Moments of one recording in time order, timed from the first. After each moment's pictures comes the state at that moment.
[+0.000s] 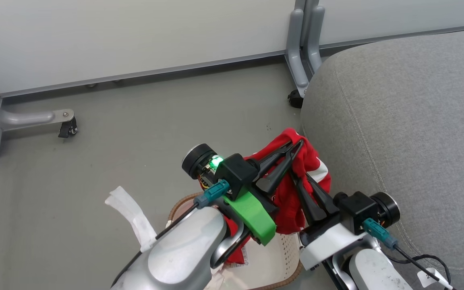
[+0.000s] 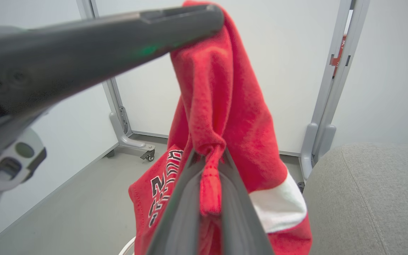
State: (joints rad) left arm -0.61 0.05 -0.88 0.39 -0.47 -0.13 -0.26; right arm -0.17 -0.05 0.34 0.21 0.10 0.13 -0.26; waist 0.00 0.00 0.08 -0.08
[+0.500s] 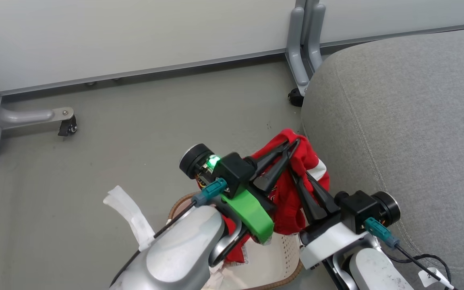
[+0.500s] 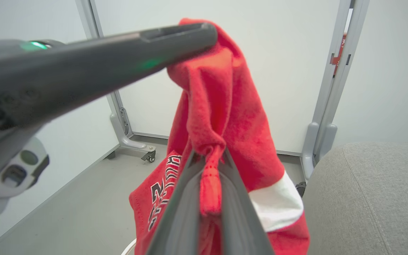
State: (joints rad) left arm -0.61 0.05 -0.88 0.40 -0.48 -0.13 -0.26; right arm -0.17 -0.05 0.34 0.20 0.11 0.13 -0.26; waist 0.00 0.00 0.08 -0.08
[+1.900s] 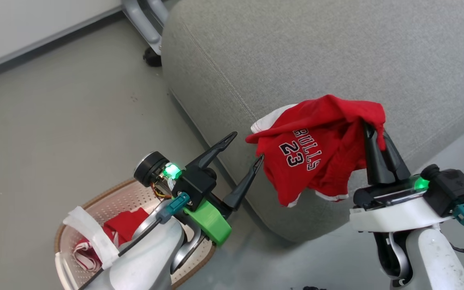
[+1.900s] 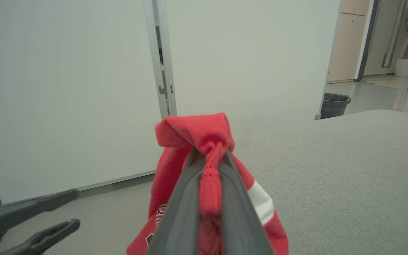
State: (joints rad) left arm -0.51 0.17 -0.76 0.34 -0.31 -0.13 -0.26; right arm -0.13 -0.05 0.10 -0.08 0.19 0.13 -0.26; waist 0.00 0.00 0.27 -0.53
